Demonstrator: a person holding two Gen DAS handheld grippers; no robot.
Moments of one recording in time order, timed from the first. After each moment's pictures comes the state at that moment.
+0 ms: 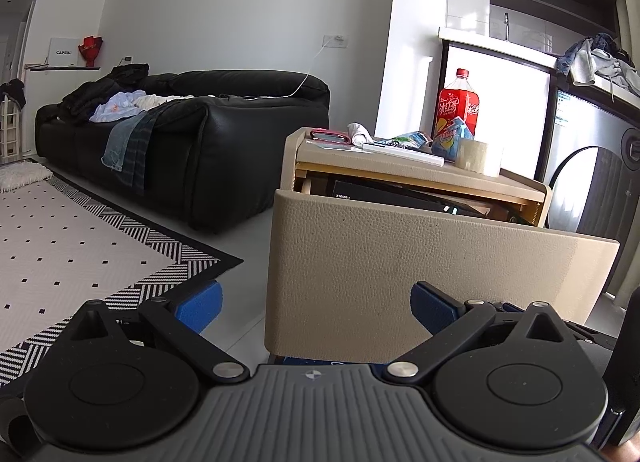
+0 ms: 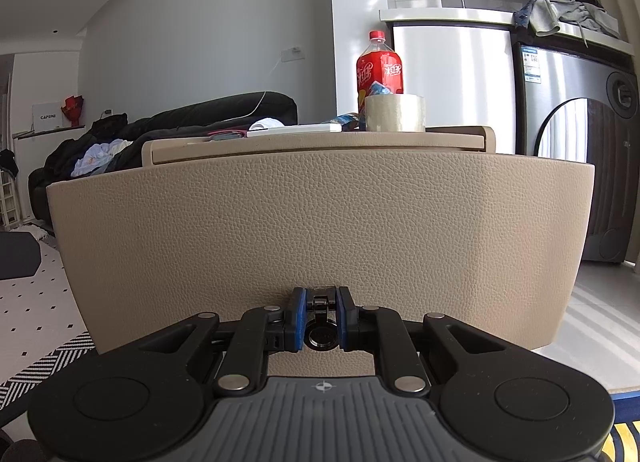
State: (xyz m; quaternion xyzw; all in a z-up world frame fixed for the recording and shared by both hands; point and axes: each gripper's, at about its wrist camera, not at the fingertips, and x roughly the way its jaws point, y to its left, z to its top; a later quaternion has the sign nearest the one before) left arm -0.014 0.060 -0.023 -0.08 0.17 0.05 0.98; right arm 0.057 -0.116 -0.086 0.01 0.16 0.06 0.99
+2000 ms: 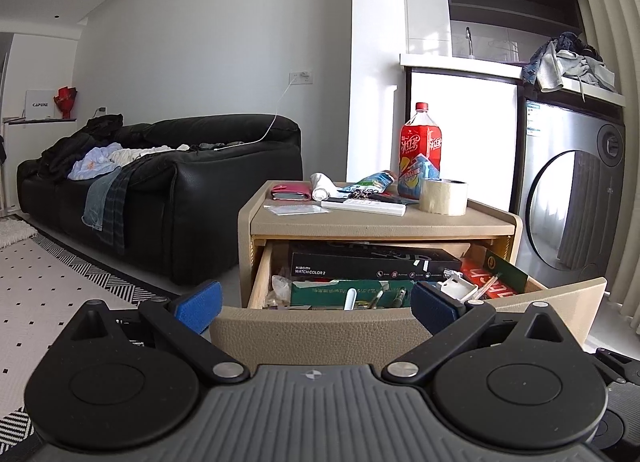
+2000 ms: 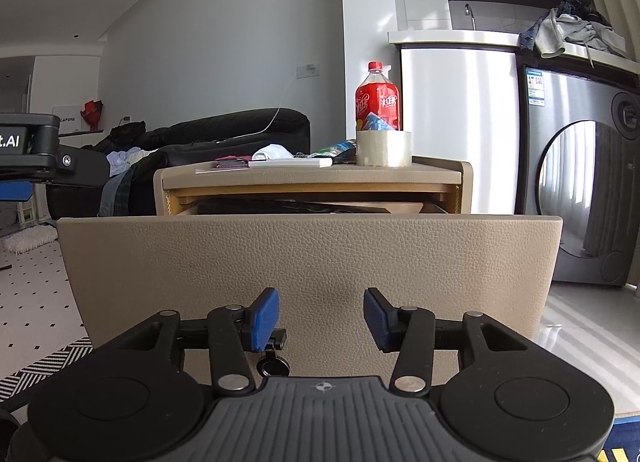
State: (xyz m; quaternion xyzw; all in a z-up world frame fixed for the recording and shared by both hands) left arm 0.006 0.020 0.030 -0.02 0.12 0.02 0.99; right arm 0.026 -0.158 -0.052 0.00 0.14 0.09 0.99
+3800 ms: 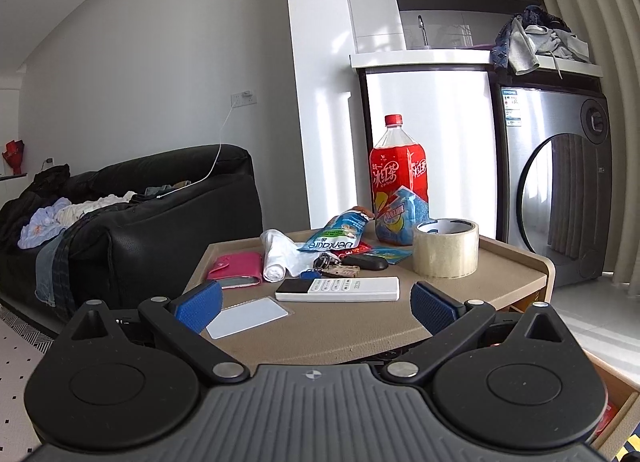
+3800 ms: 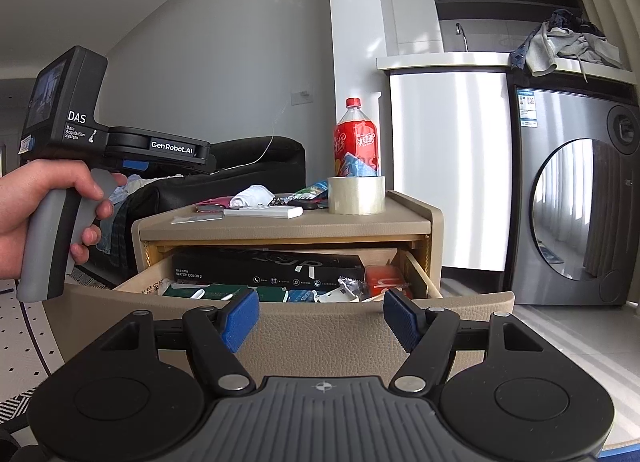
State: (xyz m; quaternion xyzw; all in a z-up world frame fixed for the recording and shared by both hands) left arm 0.187 0.002 0.078 0.05 0.10 -0.04 0.99; right arm 0.047 -0.206 -0.013 0.01 0.11 0.10 0.99
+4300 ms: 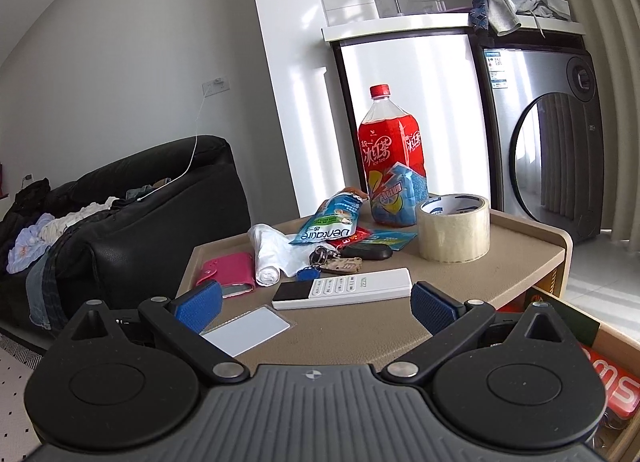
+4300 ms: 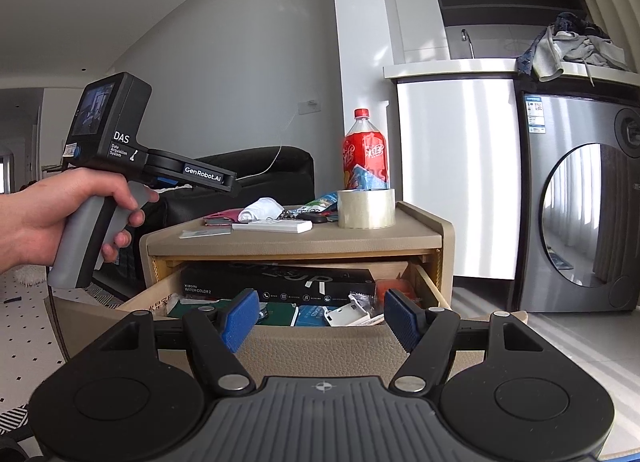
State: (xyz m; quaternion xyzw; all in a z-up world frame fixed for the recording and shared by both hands) left arm 0.232 -0.001 0.083 0.11 0.13 -0.06 0.98; right arm 0.053 -0.204 -0.005 0.02 0.09 0.11 0.99
